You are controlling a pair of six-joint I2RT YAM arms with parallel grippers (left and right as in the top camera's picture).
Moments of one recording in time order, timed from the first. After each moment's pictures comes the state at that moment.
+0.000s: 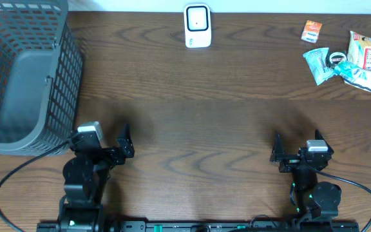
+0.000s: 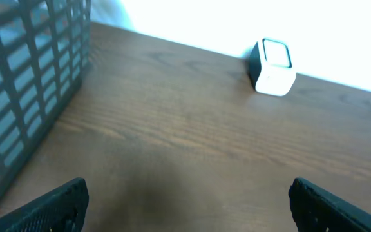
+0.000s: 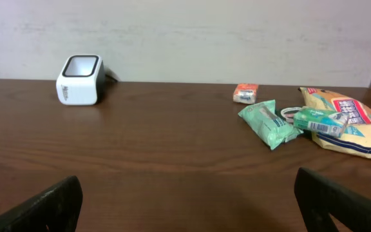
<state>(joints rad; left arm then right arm) -0.05 0.36 0.25 -0.19 0.04 -0.27 0.02 0.01 0.01 -0.08 0.00 -0.02</state>
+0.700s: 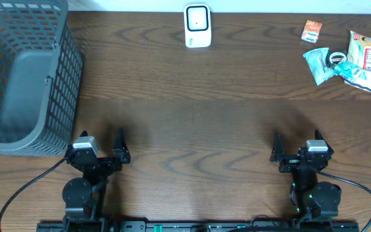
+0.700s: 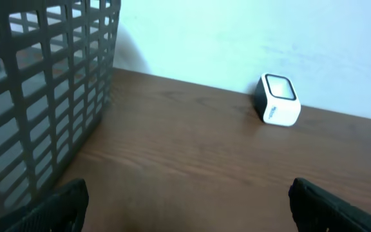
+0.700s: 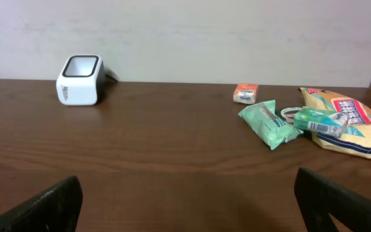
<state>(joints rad) -0.01 0.07 0.09 -0.14 0.02 -0.22 0.02 0.01 0.01 -0.08 0.00 -0.02</state>
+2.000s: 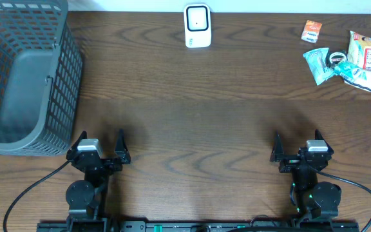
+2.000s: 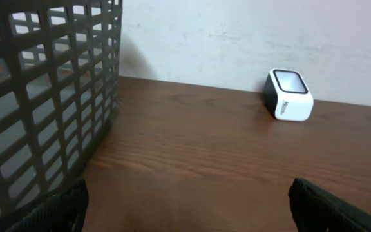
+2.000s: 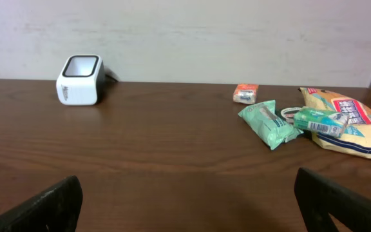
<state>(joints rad) -0.01 0.01 0.01 -0.10 0.01 -0.13 0.02 0.01 0.01 -0.08 0.00 -0.02</state>
